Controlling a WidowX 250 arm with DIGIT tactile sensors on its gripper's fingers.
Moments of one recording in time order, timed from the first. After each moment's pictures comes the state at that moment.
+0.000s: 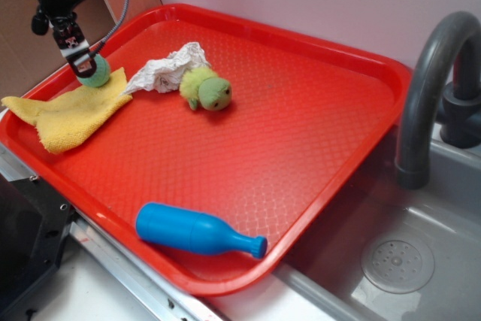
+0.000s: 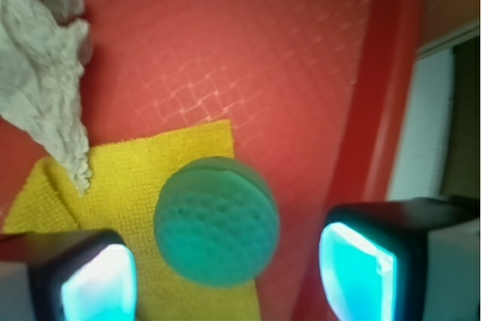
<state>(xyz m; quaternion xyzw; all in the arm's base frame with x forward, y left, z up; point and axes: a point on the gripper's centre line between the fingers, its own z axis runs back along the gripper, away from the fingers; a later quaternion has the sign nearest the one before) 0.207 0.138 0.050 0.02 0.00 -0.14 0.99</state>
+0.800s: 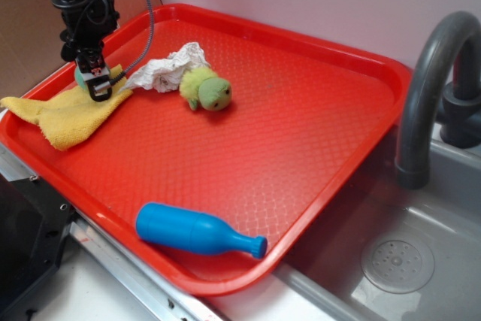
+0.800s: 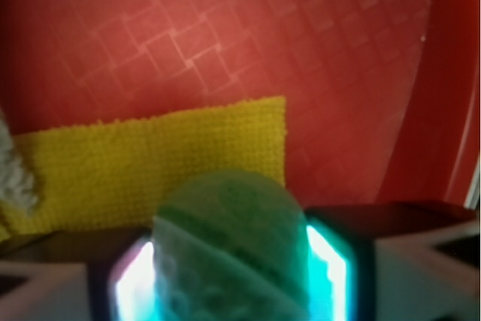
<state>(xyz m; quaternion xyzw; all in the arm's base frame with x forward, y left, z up) 0.210 0.134 0.018 0.07 0.08 -0.13 0.99</state>
